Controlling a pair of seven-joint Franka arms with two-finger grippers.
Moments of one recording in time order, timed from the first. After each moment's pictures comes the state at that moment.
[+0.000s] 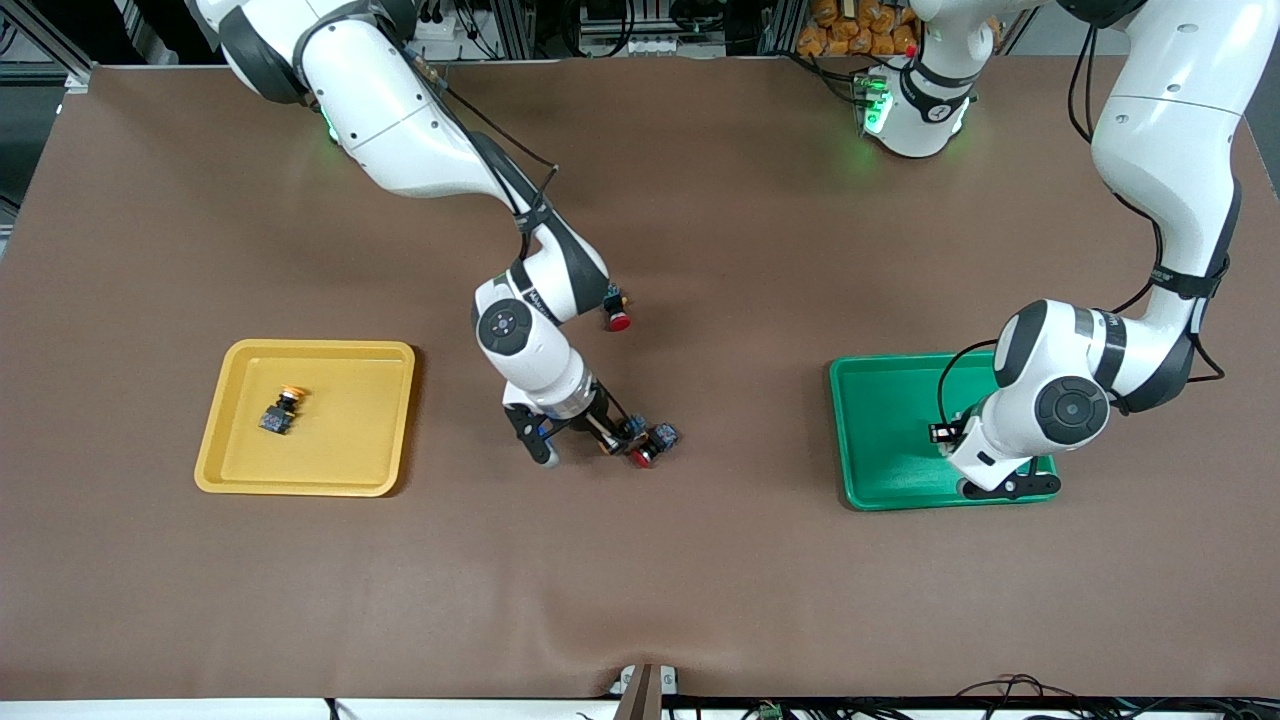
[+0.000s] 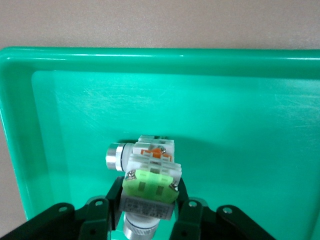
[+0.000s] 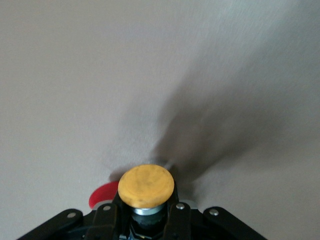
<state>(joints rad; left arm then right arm) 0.21 0.66 -0.37 -1.68 0.40 2.12 -0.41 0.56 0.84 0.06 -1.48 0.23 2.60 1.36</state>
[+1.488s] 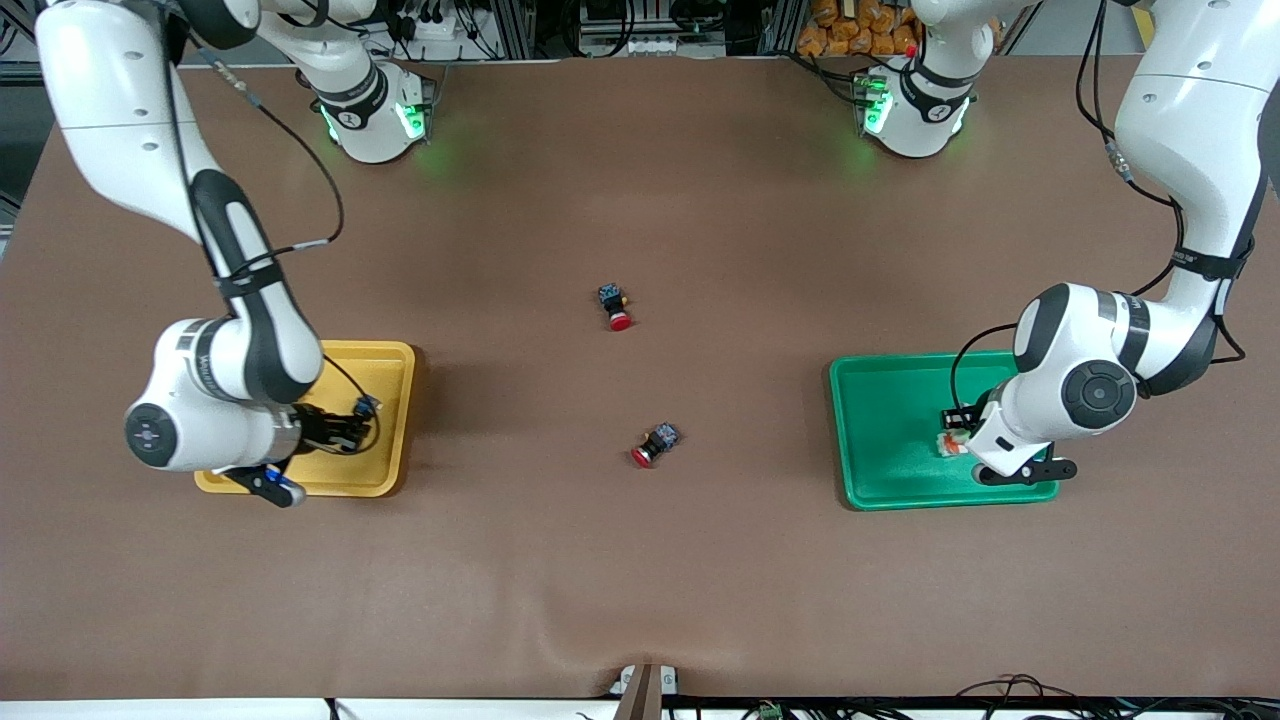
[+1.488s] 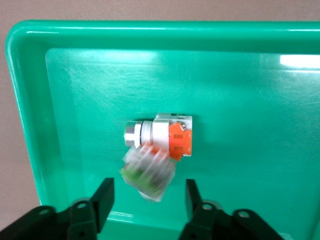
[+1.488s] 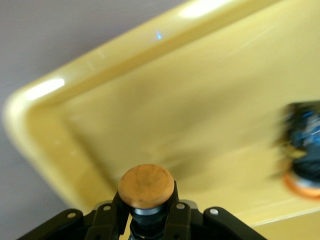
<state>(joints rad) 0.31 0.60 -0.44 -1.76 0.40 2.12 -0.39 -0.04 0.66 0.04 -1.67 0.17 2.05 0.32</state>
